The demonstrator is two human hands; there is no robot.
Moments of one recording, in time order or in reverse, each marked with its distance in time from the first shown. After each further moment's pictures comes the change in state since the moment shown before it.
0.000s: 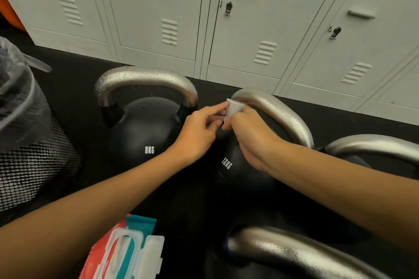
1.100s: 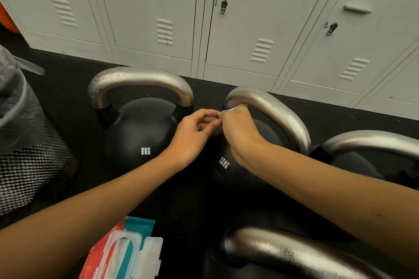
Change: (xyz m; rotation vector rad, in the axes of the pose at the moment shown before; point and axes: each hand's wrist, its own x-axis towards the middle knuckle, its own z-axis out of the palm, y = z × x) left_hand -0.010 0.004 -0.003 -0.119 0.007 -0.123; right_hand 0.023 0.008 0.021 0.049 0.212 0.072
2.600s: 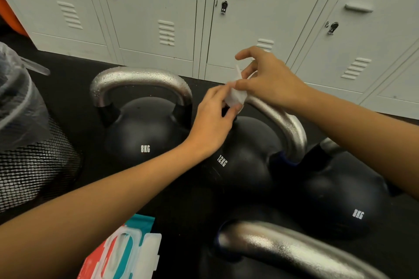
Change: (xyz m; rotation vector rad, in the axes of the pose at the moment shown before) left_hand 0.018 0.028 0.035 0.308 0.161 0.277; right_hand 0.023 -0.065 -0.077 -0.684 -0.105 -0.614
